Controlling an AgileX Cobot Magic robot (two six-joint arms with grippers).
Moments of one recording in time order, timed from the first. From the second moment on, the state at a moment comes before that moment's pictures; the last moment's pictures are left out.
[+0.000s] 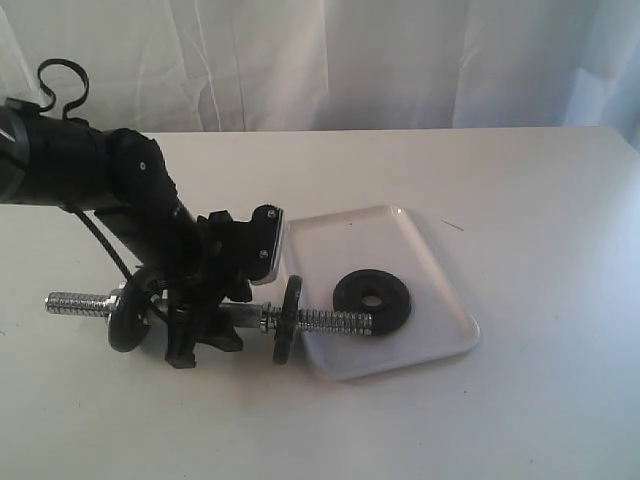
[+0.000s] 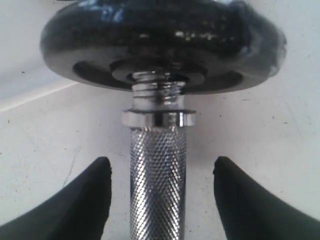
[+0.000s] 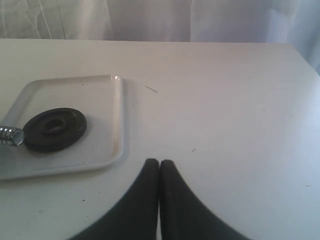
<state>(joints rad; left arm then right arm) -0.55 1.84 -1.15 -0.38 0.67 1.45 0.14 0.01 0.00 0.02 0.35 0.04</state>
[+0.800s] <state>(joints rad) -0.56 1.91 -1.15 -0.36 0.60 1.45 0.14 0.01 0.00 0.02 0.35 0.04</state>
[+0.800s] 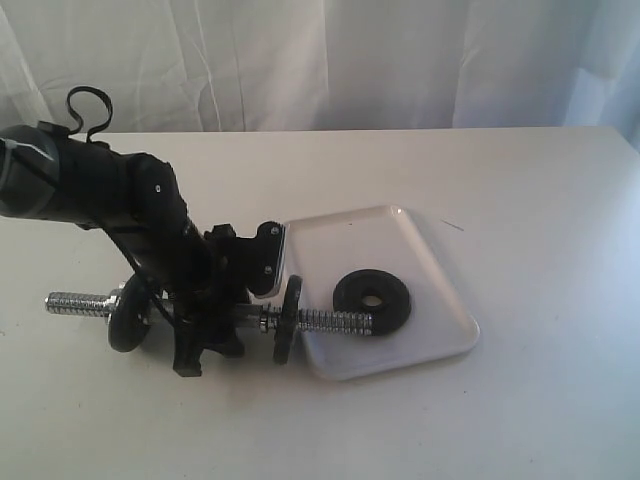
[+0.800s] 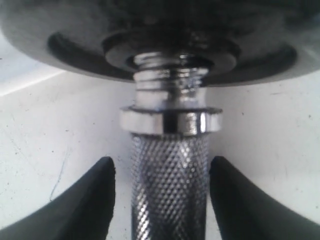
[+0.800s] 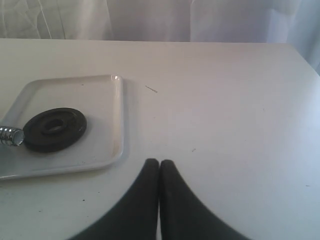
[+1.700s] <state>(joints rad) -0.56 1.87 -1.13 -0.34 0.57 1.40 0.14 0.01 0.00 0.02 0.35 0.04</state>
